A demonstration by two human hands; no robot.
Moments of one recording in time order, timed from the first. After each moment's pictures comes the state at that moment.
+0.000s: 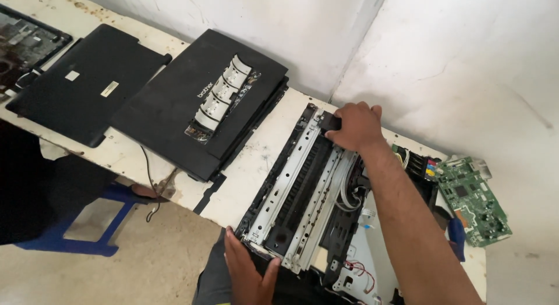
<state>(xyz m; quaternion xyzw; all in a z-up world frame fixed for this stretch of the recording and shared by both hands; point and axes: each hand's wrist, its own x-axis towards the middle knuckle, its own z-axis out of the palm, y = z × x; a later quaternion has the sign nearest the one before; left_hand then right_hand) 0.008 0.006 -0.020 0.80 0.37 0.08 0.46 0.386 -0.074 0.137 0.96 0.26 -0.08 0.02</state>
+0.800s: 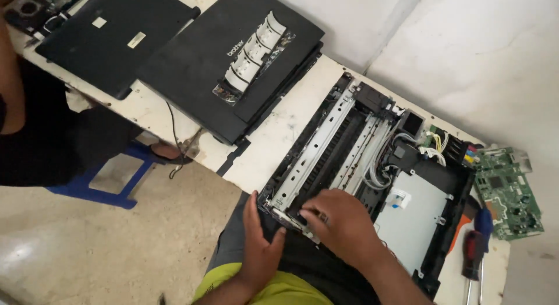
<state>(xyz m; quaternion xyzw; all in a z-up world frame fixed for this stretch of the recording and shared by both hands) -0.007 0.027 0.018 0.71 0.31 0.13 0.61 0.137 -0.092 0.134 0.88 0.37 -0.22 -0.21</state>
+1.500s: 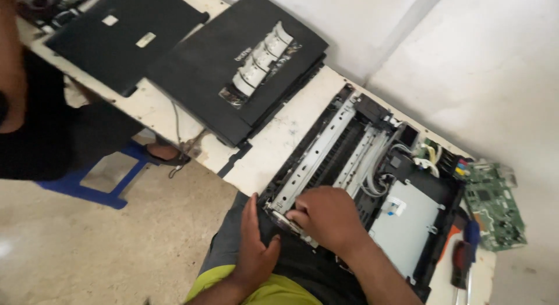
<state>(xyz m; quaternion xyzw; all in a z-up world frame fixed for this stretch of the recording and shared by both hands) -0.014 0.035 -0.013 0.76 0.23 0.20 0.57 0.150 -0.056 0.133 0.87 0.47 -0.18 0.01</state>
